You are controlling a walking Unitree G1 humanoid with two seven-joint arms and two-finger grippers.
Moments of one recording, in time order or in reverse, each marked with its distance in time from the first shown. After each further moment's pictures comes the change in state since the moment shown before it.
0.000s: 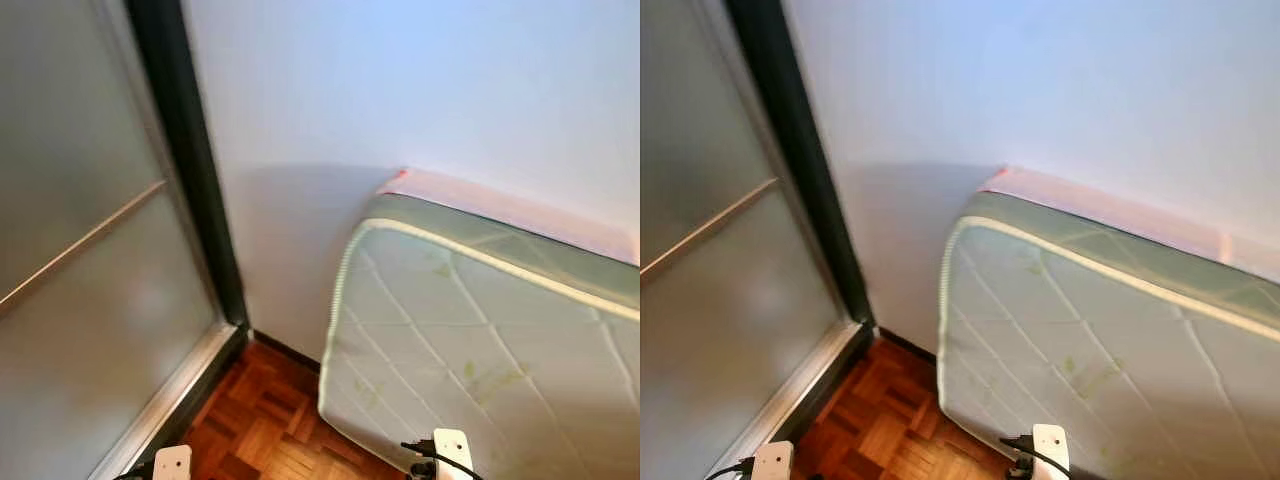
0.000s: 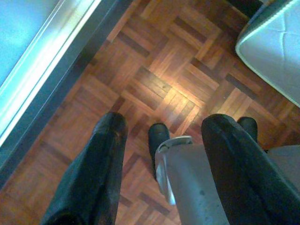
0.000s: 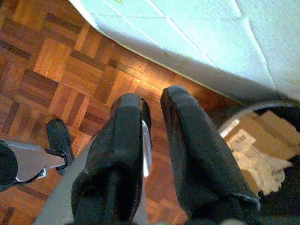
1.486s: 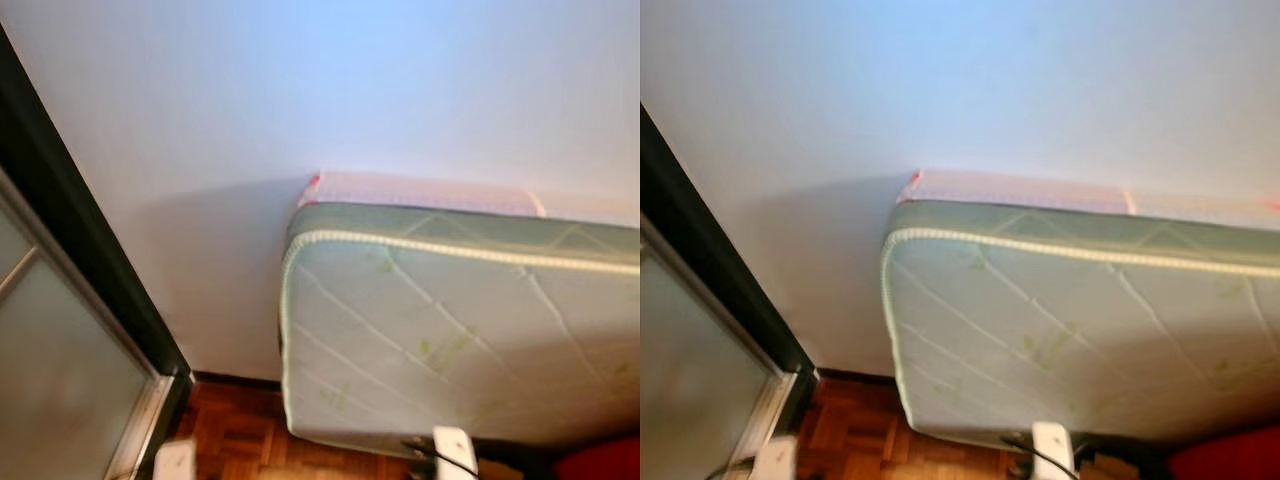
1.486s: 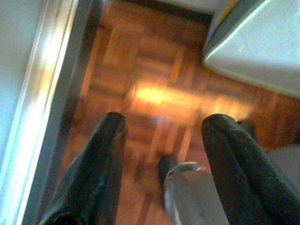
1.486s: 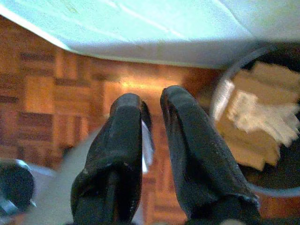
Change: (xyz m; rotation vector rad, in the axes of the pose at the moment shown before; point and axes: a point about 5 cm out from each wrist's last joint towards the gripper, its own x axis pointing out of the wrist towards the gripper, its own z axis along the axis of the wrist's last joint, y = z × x) left arm 0.003 -0.010 0.008 -0.004 -0.025 -0.025; right arm -0.001 -0.006 -0.003 0.000 0.014 -0.017
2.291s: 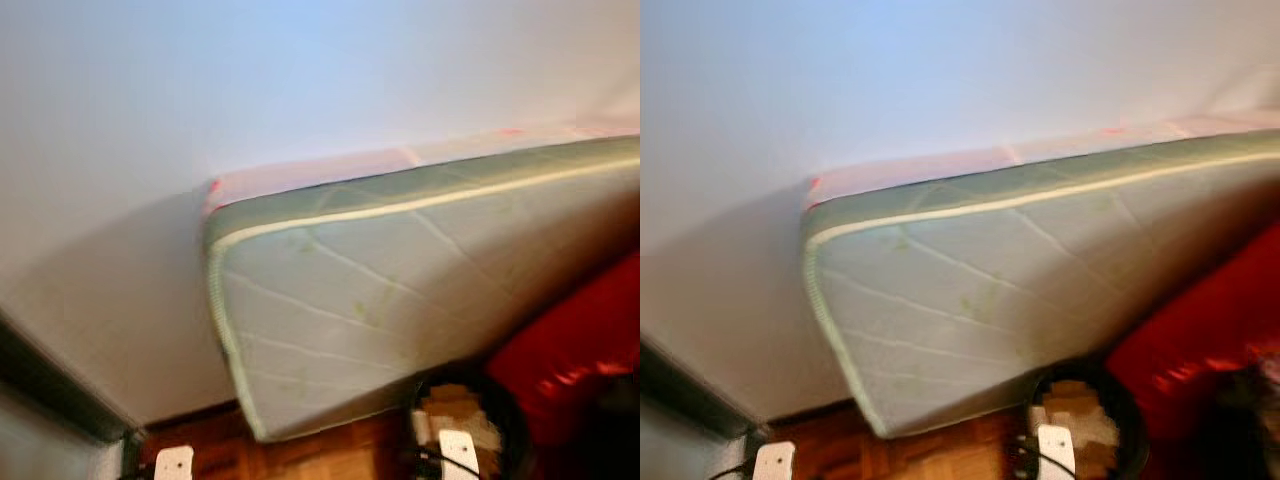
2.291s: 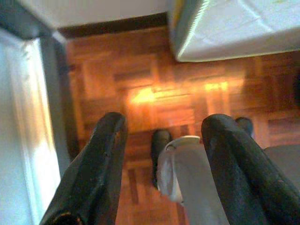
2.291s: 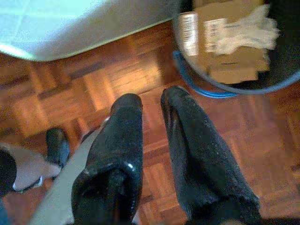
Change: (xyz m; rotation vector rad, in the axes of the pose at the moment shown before) left arm -0.004 0.010 -0.011 0.002 0.034 0.025; right arm 0.001 0.004 0.004 -0.001 -0.011 0.010
